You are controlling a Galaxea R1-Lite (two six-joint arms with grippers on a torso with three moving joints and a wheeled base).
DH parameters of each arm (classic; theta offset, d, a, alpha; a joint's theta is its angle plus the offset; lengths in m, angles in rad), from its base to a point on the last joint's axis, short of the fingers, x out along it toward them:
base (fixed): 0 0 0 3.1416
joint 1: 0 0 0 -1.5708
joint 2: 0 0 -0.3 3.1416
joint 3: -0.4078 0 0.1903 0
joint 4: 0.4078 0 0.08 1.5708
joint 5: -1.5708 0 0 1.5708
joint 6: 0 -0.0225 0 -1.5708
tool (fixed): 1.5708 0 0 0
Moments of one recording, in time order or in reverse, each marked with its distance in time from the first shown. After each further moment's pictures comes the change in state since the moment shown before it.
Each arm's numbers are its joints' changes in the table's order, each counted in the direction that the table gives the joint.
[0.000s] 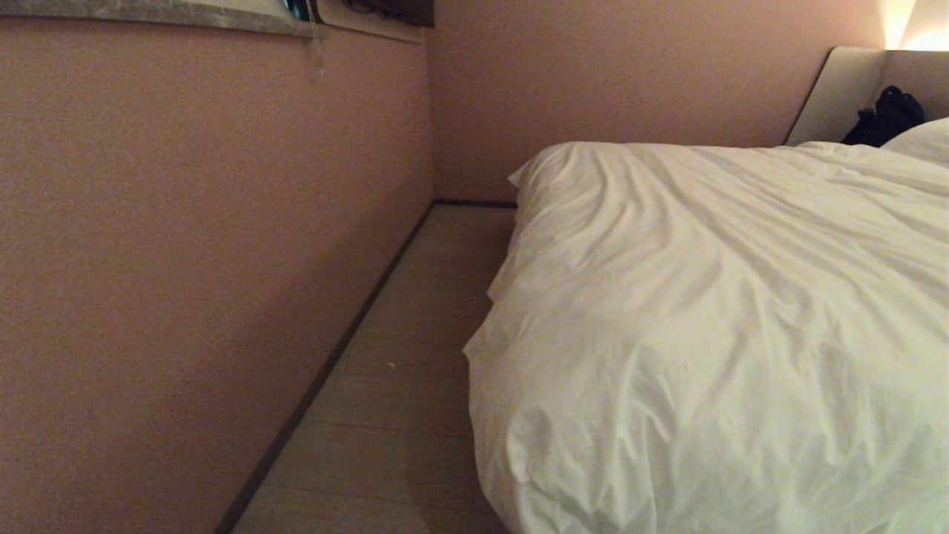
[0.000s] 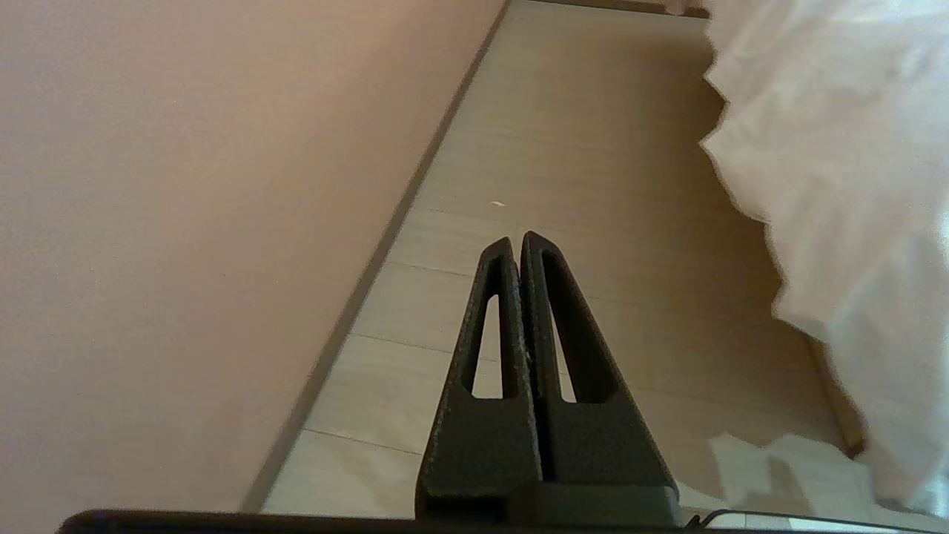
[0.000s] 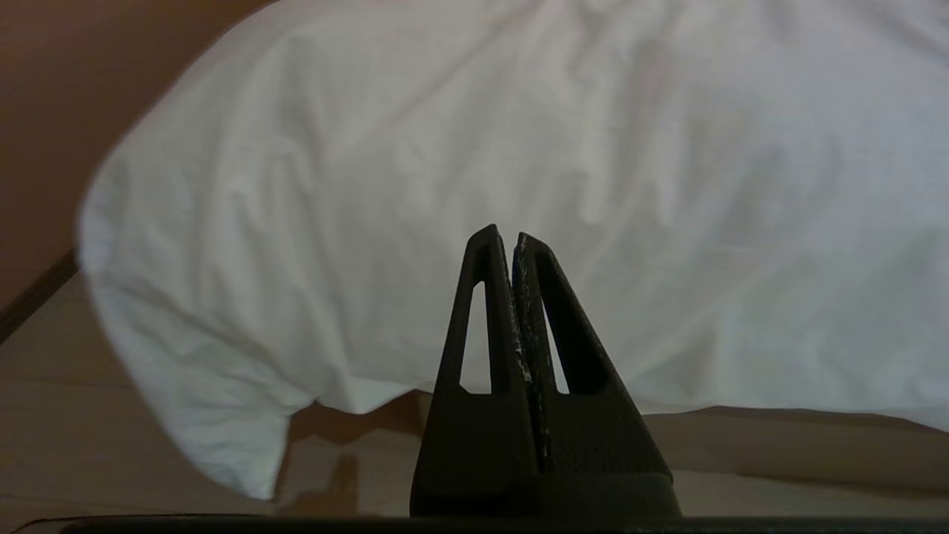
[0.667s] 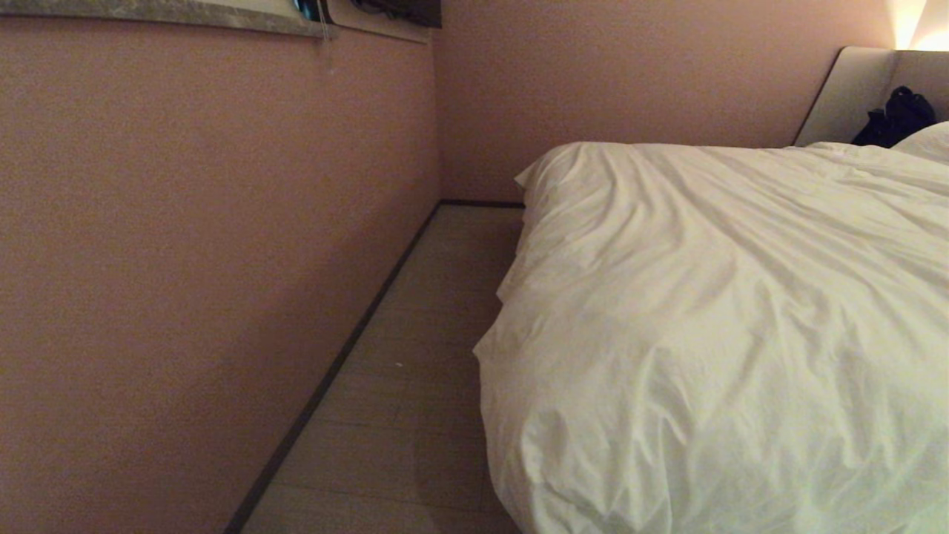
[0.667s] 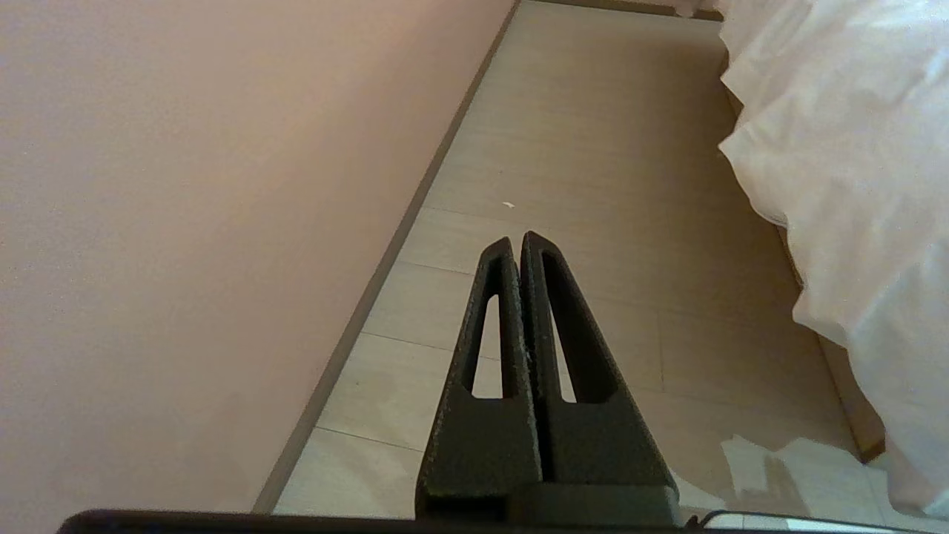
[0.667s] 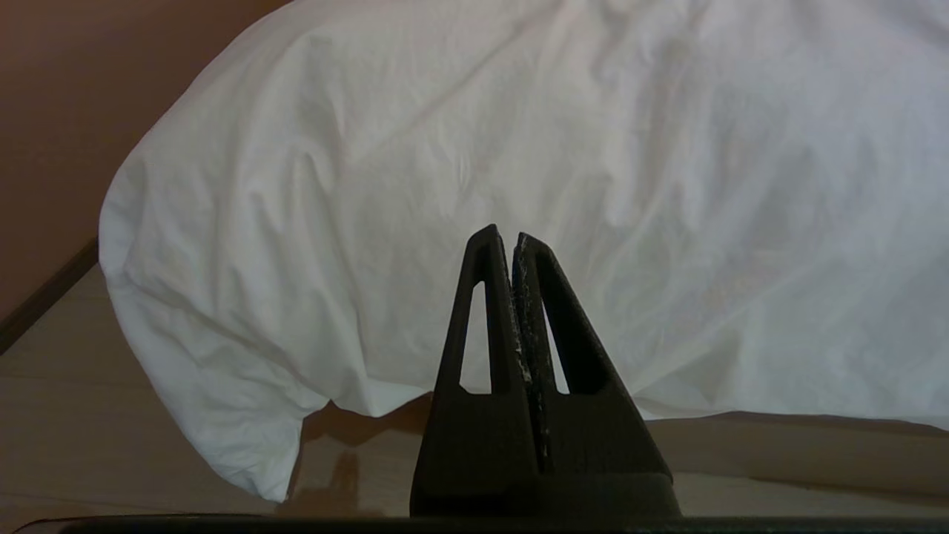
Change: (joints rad) left arm 0.000 0.000 0.000 0.000 0.003 0.003; right arm 0.000 0.000 0.000 0.000 0.000 0.000
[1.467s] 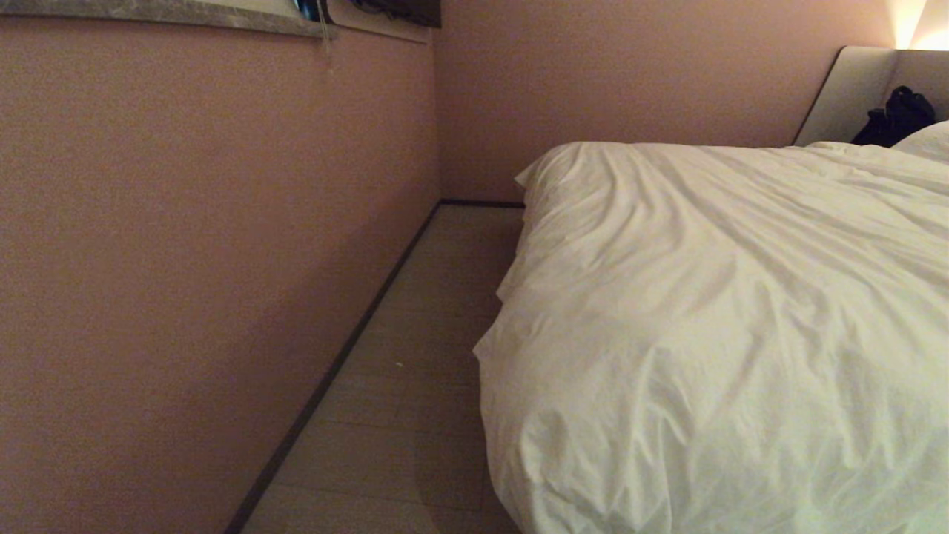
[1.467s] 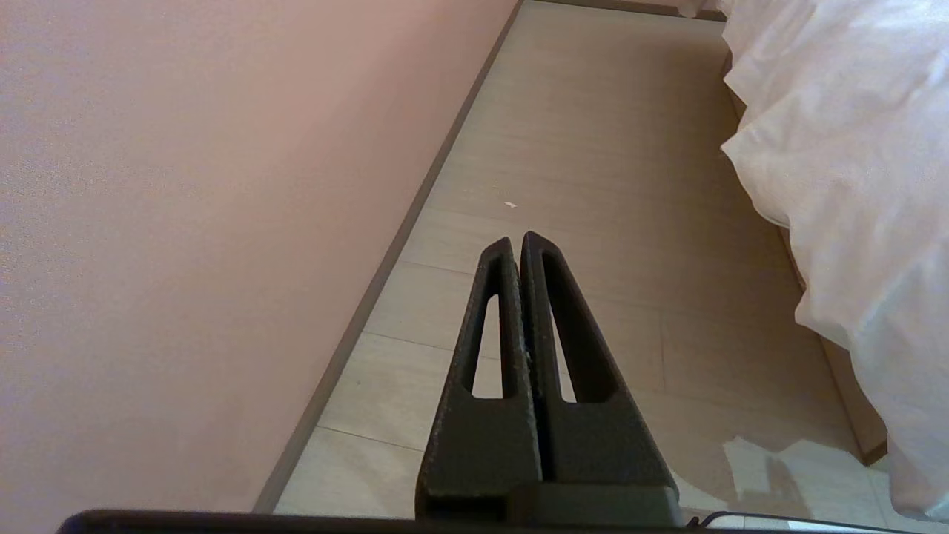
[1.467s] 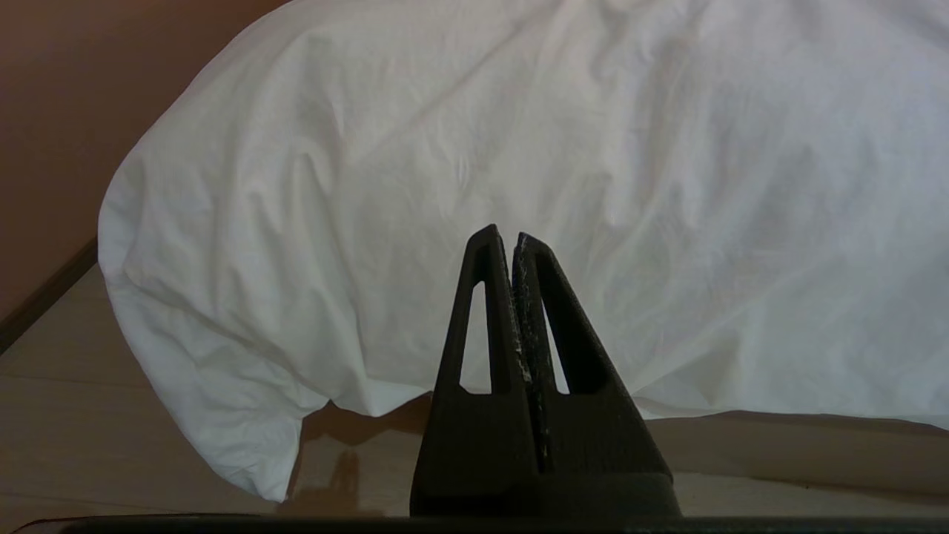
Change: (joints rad) left arm 0.000 0.000 0.000 0.000 0.000 0.001; right arm 0.000 0.000 0.000 0.000 0.000 0.000
